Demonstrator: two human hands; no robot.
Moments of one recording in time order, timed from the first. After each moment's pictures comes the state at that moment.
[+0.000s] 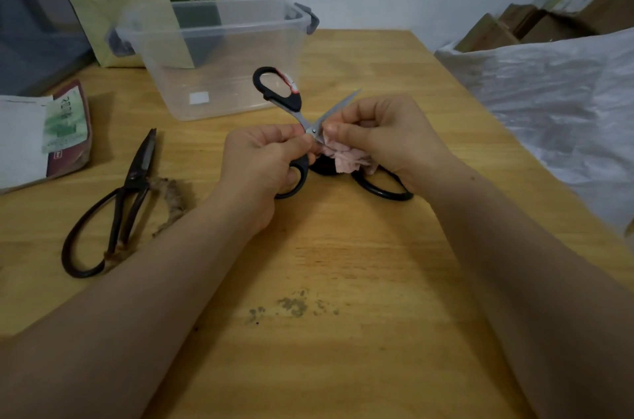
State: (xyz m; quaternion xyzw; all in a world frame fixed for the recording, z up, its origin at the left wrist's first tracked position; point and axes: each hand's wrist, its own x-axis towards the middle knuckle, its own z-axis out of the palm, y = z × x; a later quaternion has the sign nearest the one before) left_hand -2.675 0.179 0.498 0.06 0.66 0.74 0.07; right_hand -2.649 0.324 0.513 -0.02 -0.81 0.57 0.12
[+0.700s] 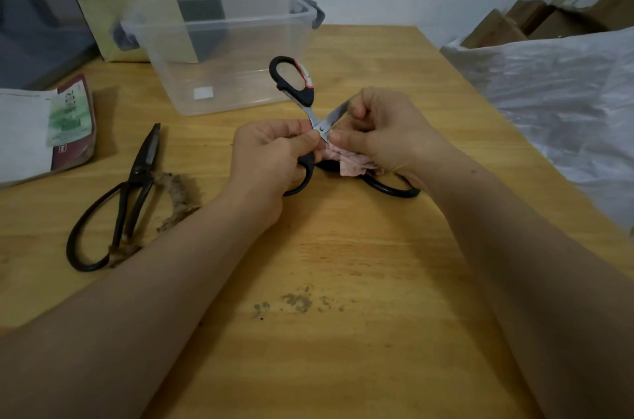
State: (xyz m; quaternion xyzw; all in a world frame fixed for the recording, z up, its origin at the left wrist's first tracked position) left_hand -2.668 0.182 0.501 0.07 0.65 0.75 0.07; right_hand -2.661 0.326 0.505 -0.02 -0.84 0.53 0.10
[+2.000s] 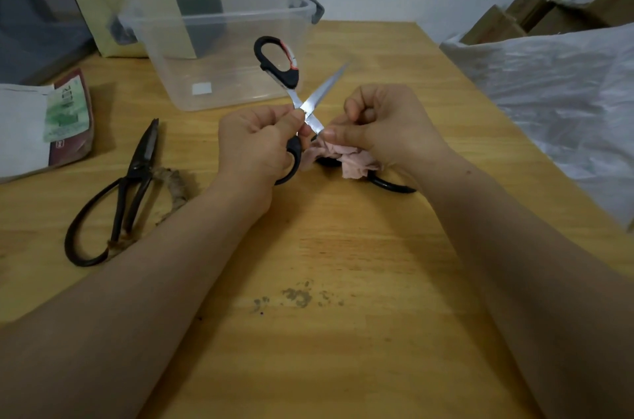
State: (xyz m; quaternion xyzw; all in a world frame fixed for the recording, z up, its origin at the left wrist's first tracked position) left_hand -2.677 0.178 0.500 0.07 0.65 0.75 0.01; right_hand -2.653 0.318 0.509 -0.03 -0.81 0.58 0.12
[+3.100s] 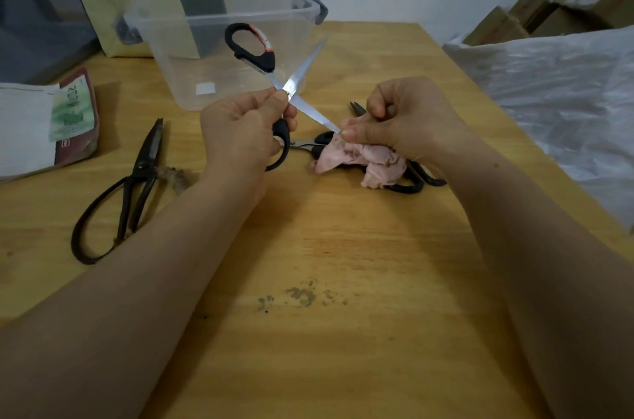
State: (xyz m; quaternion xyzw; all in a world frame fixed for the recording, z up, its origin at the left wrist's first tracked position) left_hand -2.687 0.167 0.503 0.04 0.65 0.76 -0.04; right_hand -2.650 0.336 0.519 -0.05 -0.87 0.49 0.12
